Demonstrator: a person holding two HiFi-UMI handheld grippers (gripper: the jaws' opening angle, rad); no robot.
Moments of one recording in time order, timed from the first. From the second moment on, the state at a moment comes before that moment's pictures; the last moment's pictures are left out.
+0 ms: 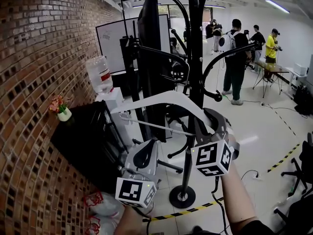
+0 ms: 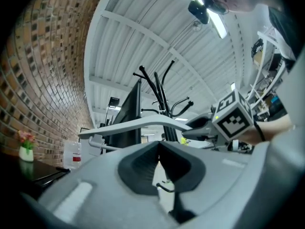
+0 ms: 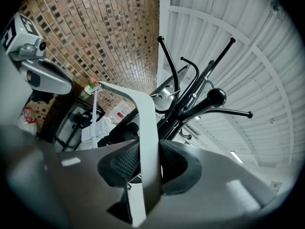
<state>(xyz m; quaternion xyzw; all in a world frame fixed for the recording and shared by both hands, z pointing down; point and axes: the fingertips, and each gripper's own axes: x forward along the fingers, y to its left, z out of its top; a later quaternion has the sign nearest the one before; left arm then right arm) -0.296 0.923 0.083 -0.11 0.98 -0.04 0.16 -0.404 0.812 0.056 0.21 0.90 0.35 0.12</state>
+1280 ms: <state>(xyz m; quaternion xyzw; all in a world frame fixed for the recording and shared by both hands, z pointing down) -0.316 0.909 0.117 -0.12 0.98 0.01 0.13 -0.421 0.804 0.101 0.24 0.91 0.32 0.13</state>
